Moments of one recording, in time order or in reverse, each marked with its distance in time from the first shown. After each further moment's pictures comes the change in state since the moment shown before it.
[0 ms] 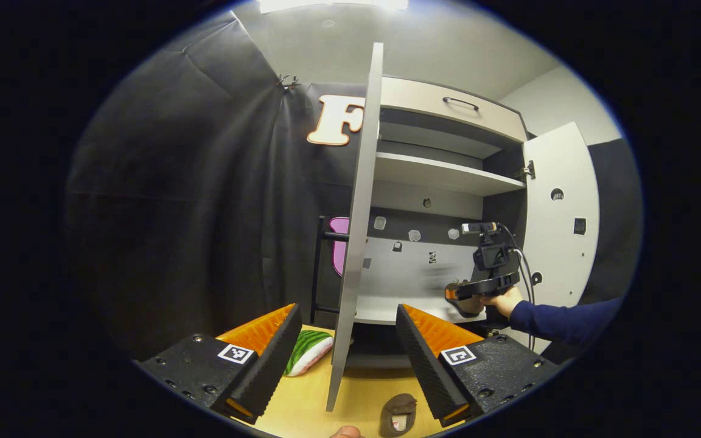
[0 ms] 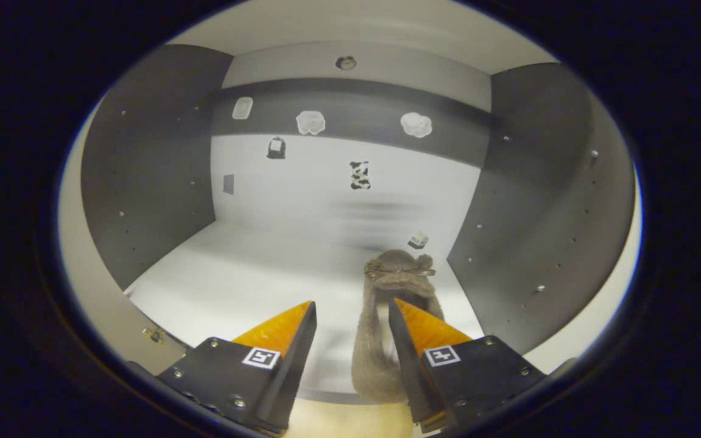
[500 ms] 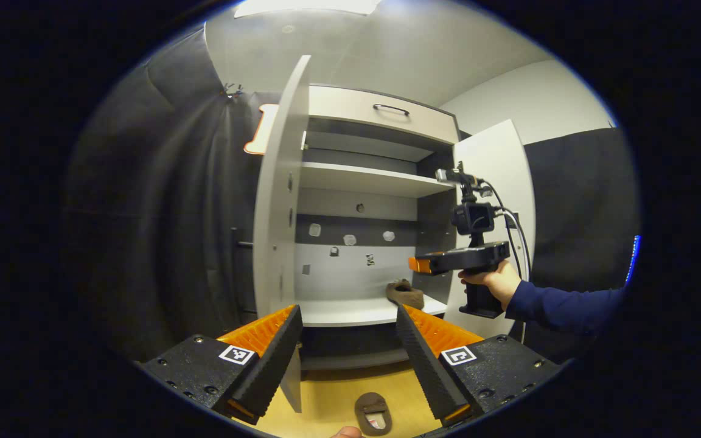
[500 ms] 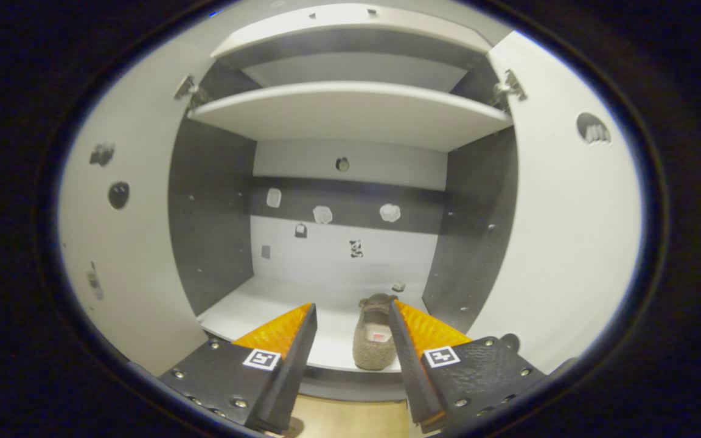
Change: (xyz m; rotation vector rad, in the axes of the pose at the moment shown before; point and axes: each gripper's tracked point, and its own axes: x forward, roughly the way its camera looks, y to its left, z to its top) left arm -0.021 -0.091 -0.003 0.025 -0.012 -0.305; right arm -0.178 -0.017 0.078 0.081 -0.274 0.029
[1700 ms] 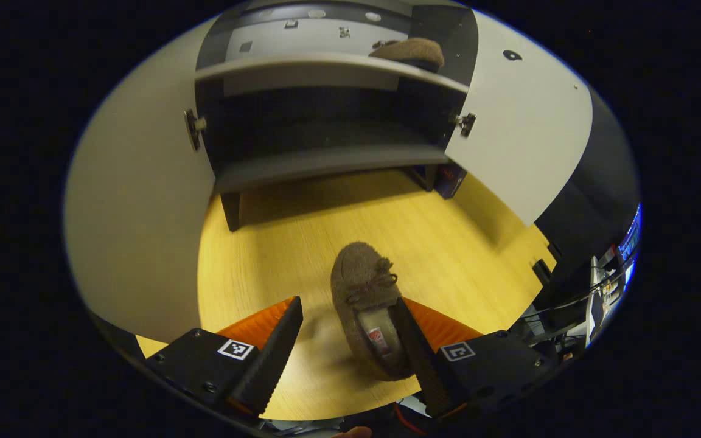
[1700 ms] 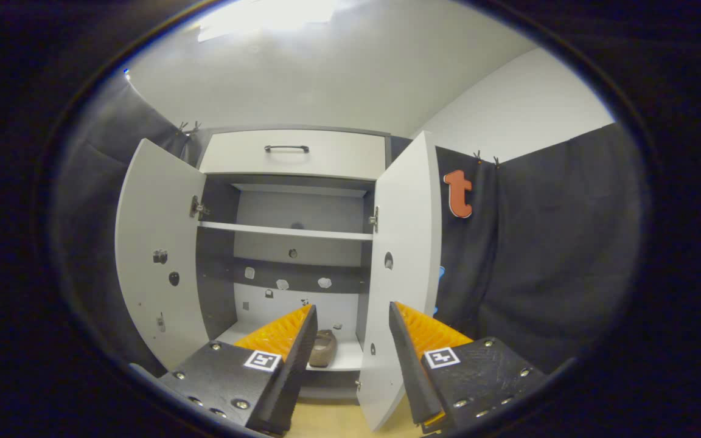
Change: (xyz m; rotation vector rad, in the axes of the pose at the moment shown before) left arm 0.038 -0.001 -0.414 -0.042 0.959 -0.156; right arm -0.246 -0.095 0.112 0.042 -0.240 -0.229
